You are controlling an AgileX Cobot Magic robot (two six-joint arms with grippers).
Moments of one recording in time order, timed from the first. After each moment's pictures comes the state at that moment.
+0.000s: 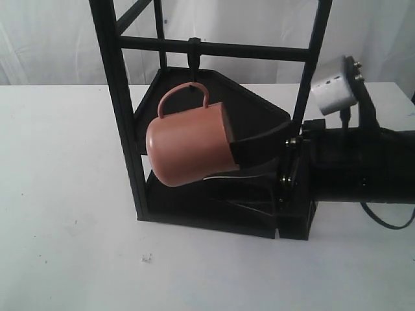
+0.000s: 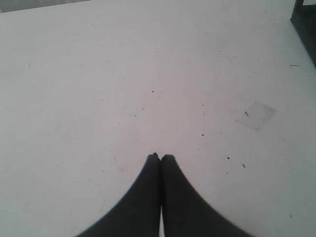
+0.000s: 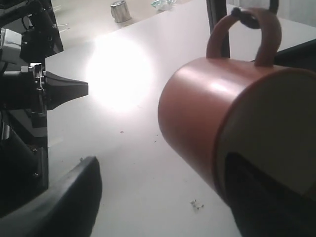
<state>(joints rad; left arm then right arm) 0.13 0.00 0.02 -0.07 0.43 0.16 0.33 1.22 -0.61 1.60 0.93 -1.78</state>
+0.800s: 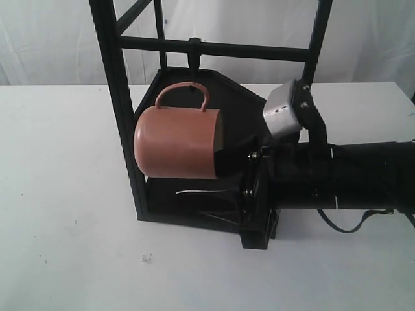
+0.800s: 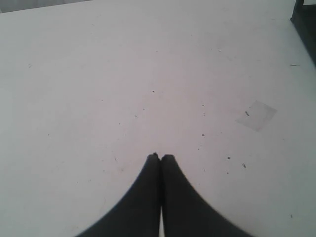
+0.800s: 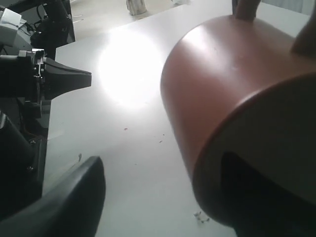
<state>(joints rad) 0.13 0.00 0.02 -0.06 0.43 0.16 0.42 1.39 -0.63 1.75 0.93 -2.02</state>
